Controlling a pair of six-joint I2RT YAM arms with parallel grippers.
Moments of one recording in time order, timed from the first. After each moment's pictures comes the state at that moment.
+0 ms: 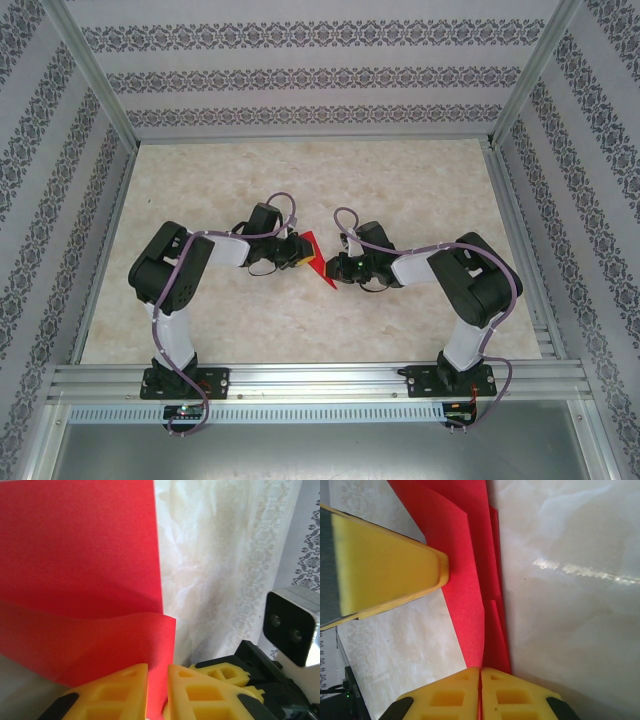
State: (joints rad) left arm -0.47 1.91 0.91 0.15 0.68 -0.92; right arm 0.55 1.78 0.67 0.26 -0.58 0.69
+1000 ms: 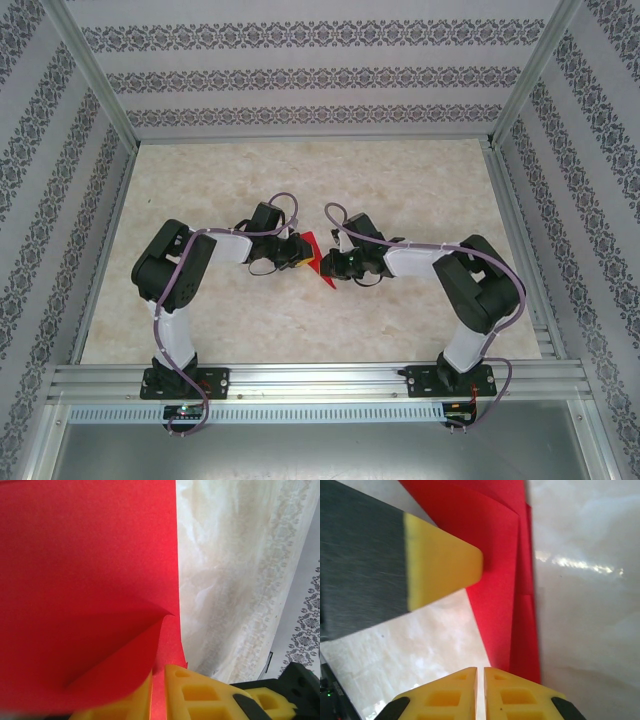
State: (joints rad) left arm -0.47 1.93 0.95 0.06 0.66 -0.88; right arm 0.61 1.74 0.83 -0.06 -0.48 0.63
